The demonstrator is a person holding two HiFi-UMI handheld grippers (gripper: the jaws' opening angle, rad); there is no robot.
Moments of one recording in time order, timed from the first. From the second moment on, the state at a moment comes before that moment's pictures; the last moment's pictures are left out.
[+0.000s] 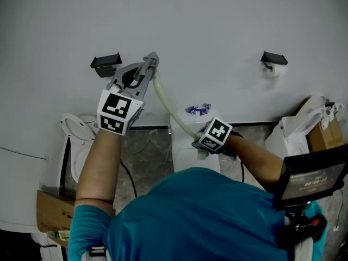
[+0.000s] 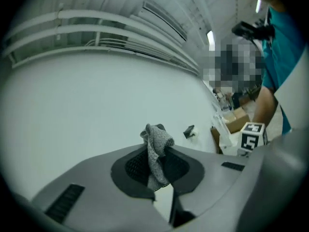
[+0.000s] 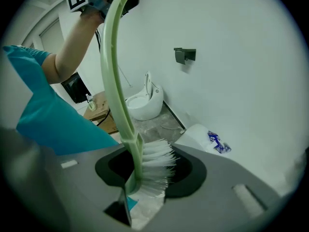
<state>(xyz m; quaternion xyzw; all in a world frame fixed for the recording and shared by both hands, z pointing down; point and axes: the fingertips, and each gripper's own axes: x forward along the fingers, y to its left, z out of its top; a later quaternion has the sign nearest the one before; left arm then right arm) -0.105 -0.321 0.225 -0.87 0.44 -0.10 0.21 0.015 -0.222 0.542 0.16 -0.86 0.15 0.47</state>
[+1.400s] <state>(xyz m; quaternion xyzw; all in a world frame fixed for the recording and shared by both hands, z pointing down) -0.064 -0.319 0.270 -0.73 0.44 -0.31 0.42 0.008 -0.269 0.511 0.21 -0.86 0.20 0.41</state>
